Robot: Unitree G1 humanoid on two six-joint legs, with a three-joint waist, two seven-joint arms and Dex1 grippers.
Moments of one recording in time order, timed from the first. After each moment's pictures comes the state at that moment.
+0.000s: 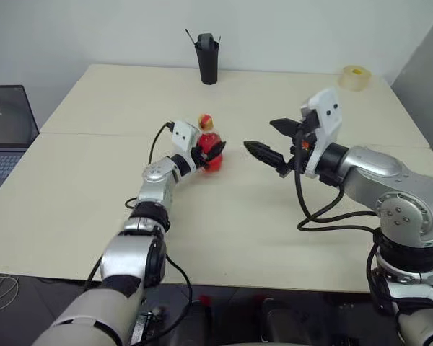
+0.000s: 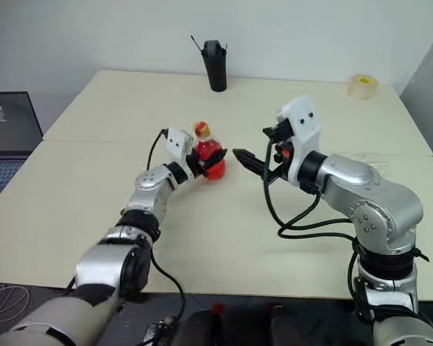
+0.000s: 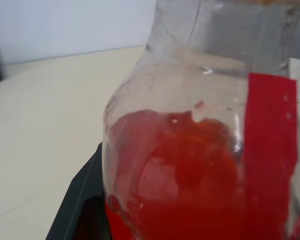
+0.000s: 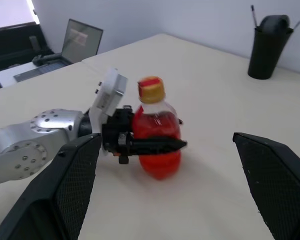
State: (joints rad) left arm -0.88 0.22 0.11 0.93 -0.14 -0.20 -0.84; right arm -0.72 -0.43 -0.06 -0.59 0.72 1.19 0.29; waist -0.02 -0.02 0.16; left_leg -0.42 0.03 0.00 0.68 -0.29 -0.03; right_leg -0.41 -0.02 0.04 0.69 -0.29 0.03
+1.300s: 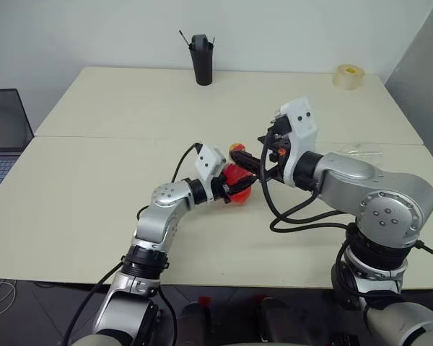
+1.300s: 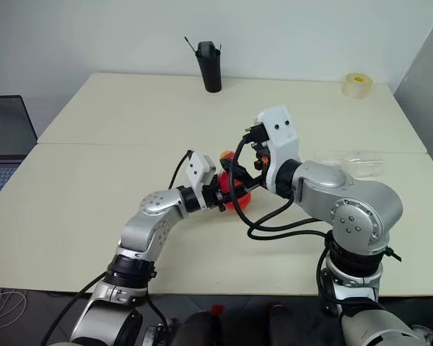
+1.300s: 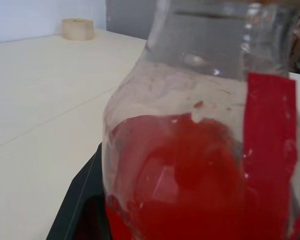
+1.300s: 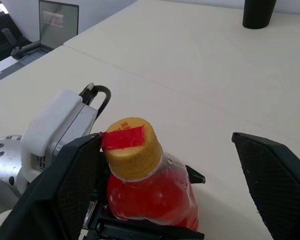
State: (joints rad) left arm -0.53 0.23 -0.12 0.10 -0.25 0.31 -0.82; right arm -0.78 -0.17 -0.11 -0.60 0.68 1.49 0.07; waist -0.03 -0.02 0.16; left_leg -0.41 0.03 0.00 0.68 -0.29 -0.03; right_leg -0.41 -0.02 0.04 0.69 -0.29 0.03
